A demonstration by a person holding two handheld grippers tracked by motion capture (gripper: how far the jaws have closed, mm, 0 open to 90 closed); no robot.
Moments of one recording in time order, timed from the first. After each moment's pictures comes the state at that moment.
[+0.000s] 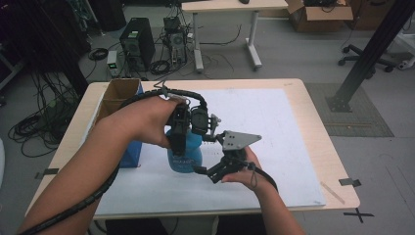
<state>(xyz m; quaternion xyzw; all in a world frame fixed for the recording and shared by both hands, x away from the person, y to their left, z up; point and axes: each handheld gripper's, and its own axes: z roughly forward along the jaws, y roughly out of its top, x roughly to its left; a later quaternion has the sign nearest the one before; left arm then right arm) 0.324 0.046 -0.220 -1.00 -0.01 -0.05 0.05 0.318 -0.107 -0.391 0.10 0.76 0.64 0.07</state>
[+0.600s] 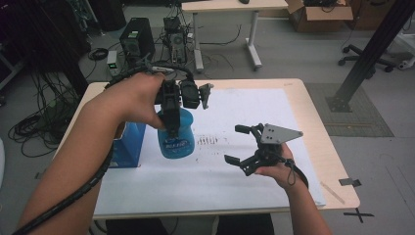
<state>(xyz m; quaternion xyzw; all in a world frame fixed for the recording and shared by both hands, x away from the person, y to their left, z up) 0.346 0.064 -0.178 -0.99 -0.11 -0.05 0.05 0.316 -0.180 -0.364 0.13 0.75 0.64 0.12</state>
